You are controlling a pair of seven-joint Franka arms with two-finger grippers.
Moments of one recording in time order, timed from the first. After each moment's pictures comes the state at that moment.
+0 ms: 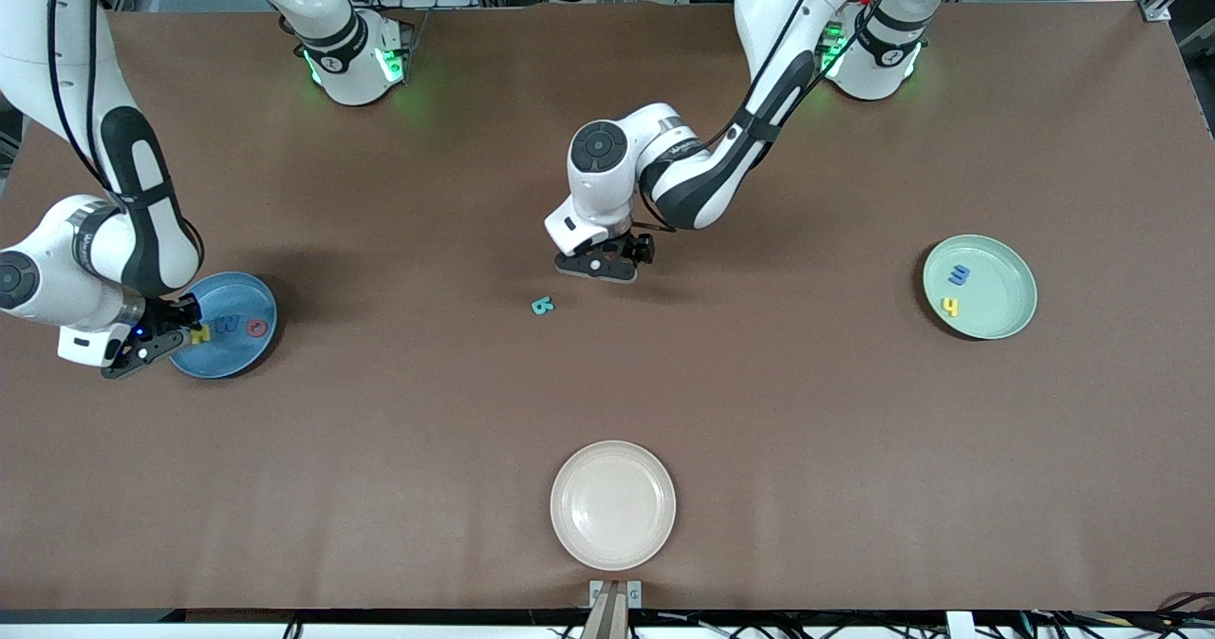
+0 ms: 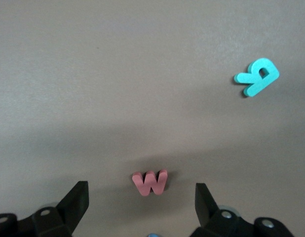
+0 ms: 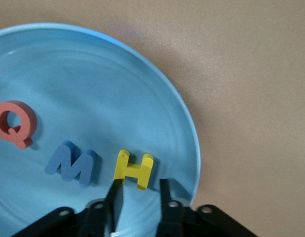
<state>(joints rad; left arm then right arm) -0.73 0.70 -0.20 -1.63 0.18 2.31 -0.77 -0.02 0.57 -0.35 -1.96 0.08 2.42 -0.93</state>
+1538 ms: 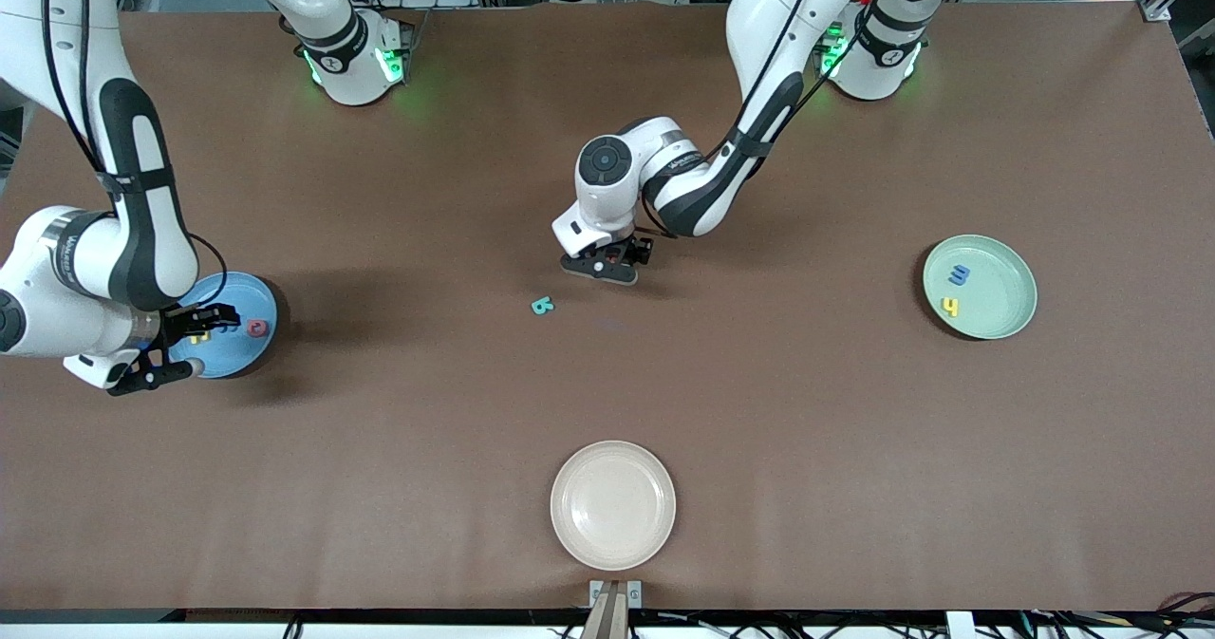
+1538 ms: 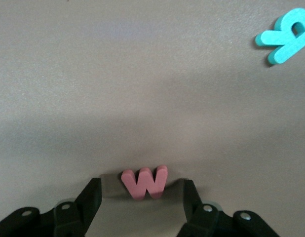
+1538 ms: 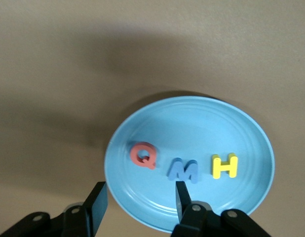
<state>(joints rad) -0.73 0.75 -0.21 -1.68 0.17 2.40 -0.77 0.05 0.51 -0.26 -1.77 0.09 1.99 -0.47</state>
